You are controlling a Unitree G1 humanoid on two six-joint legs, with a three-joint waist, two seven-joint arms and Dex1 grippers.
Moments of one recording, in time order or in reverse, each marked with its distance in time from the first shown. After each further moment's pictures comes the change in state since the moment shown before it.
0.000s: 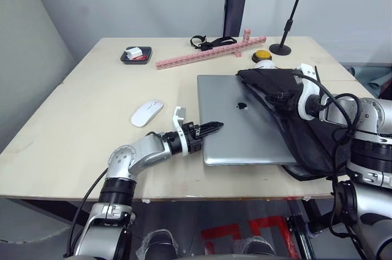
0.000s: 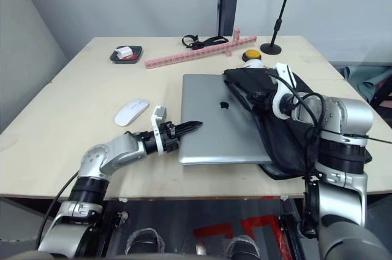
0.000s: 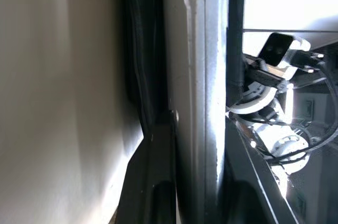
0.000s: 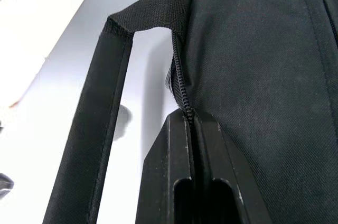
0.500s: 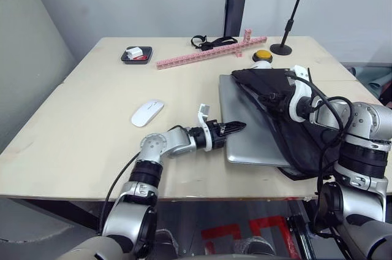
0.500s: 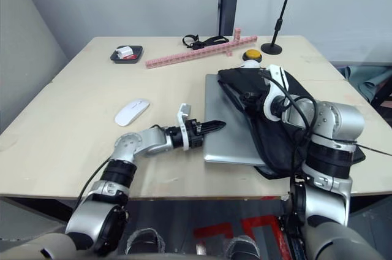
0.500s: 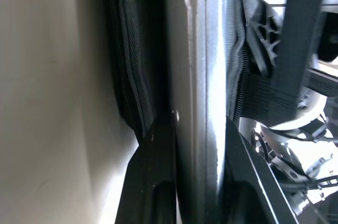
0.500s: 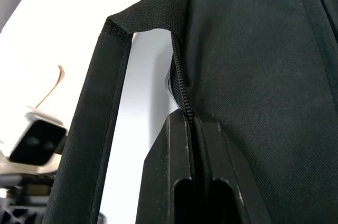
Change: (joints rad) left arm -0.170 -0.194 0.006 0.245 0.341 -0.014 -0.204; right arm 0.001 0.120 -0.056 -0.075 0.006 0.061 -0.091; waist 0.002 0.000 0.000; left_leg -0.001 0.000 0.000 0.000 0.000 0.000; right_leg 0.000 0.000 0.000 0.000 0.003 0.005
